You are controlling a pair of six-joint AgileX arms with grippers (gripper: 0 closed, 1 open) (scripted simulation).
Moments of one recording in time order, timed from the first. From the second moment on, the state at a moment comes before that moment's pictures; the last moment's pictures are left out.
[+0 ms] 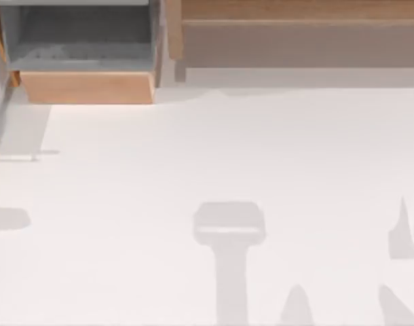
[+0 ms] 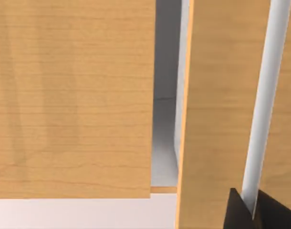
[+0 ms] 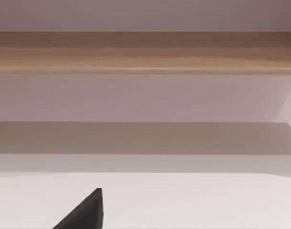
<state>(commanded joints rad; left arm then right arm) 0.61 2.10 0.61 1.42 0.64 1.59 0.00 0.00 0.00 0.00 0.00 0.00</state>
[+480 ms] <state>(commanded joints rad) 0.68 2.04 0.49 1.50 0.72 1.60 0.00 0.00 0.00 0.00 0.00 0.00</state>
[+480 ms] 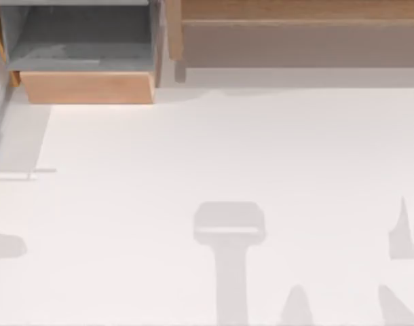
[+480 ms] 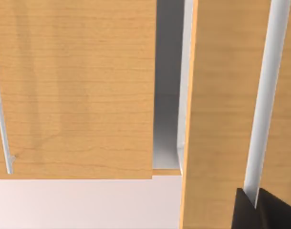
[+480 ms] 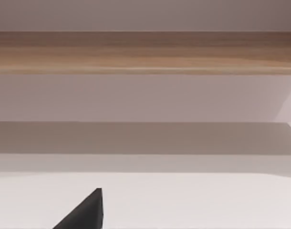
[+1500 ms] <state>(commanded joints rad) 0.68 2.04 0.49 1.50 0.72 1.60 0.00 0.00 0.00 0.00 0.00 0.00</state>
